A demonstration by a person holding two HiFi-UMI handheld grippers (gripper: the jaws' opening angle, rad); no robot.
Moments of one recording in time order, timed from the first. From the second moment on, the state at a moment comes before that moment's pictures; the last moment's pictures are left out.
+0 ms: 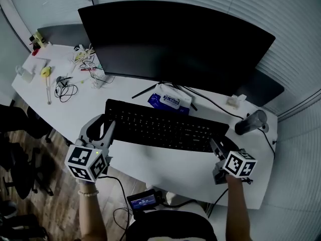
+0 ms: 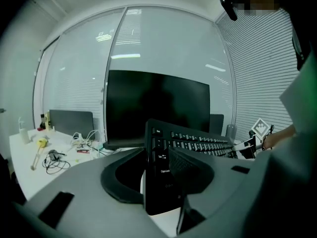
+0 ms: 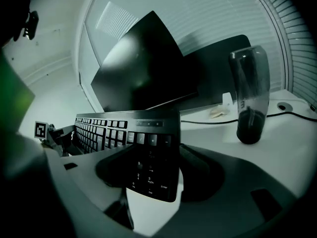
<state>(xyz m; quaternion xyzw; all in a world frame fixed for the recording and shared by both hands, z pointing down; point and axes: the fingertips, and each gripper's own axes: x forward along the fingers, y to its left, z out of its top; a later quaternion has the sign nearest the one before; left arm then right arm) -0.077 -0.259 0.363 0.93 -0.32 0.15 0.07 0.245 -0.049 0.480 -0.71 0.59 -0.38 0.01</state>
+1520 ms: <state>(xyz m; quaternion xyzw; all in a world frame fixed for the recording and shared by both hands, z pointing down) -0.054 -0.312 0.572 0.88 -0.28 0.27 0.29 0.245 -0.046 0.579 -0.73 0.48 -0.47 -0.10</state>
